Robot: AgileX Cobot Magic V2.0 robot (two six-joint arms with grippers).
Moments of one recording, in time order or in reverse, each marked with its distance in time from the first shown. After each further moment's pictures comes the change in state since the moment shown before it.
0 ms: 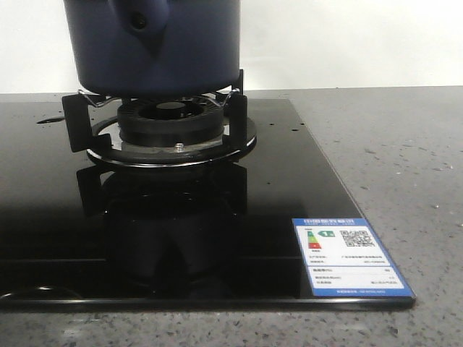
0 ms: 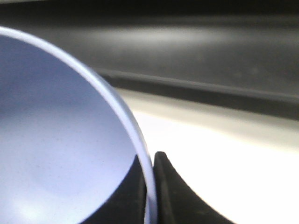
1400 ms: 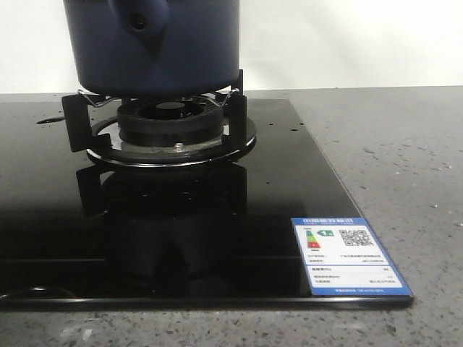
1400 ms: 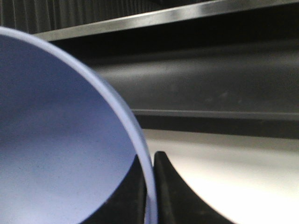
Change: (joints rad) left arm 0.030 0.000 0.003 0.053 -0.016 0.000; right arm 0.046 0.094 0.086 0.050 -0.460 0.000
